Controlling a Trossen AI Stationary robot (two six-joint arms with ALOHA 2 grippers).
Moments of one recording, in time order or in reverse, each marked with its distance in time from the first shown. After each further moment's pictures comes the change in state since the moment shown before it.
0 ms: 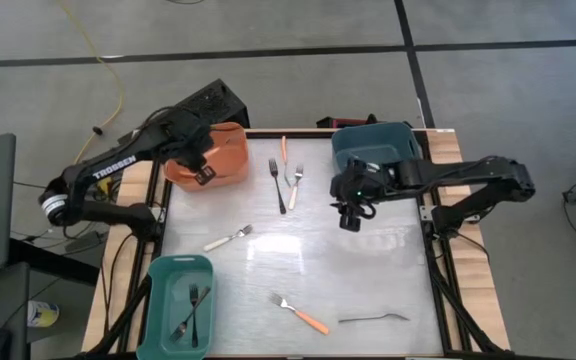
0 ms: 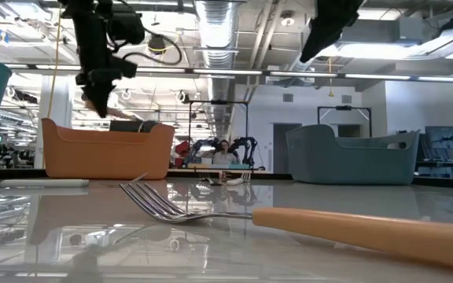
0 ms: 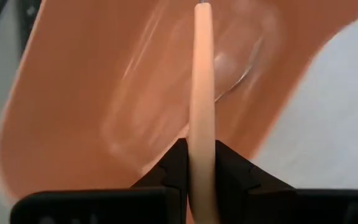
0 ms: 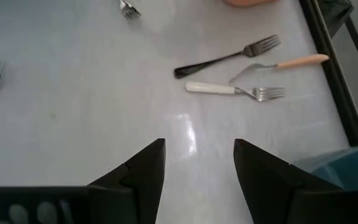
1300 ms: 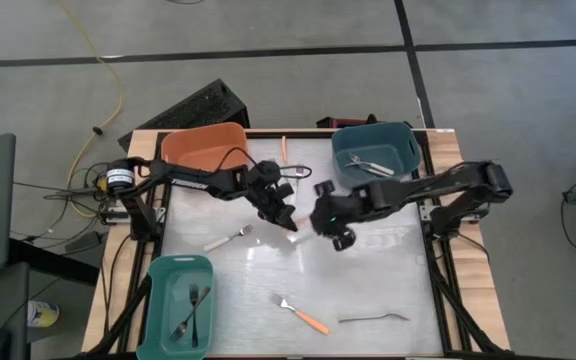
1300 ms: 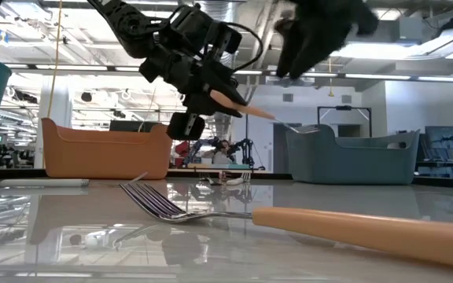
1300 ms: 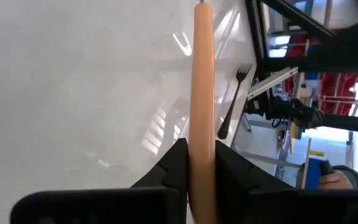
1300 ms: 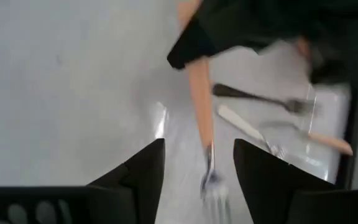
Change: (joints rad) left arm -0.492 0.547 0.000 1.133 0.878 -1.134; right arm 0.077 0.174 0.011 0.102 -0.001 -0.425
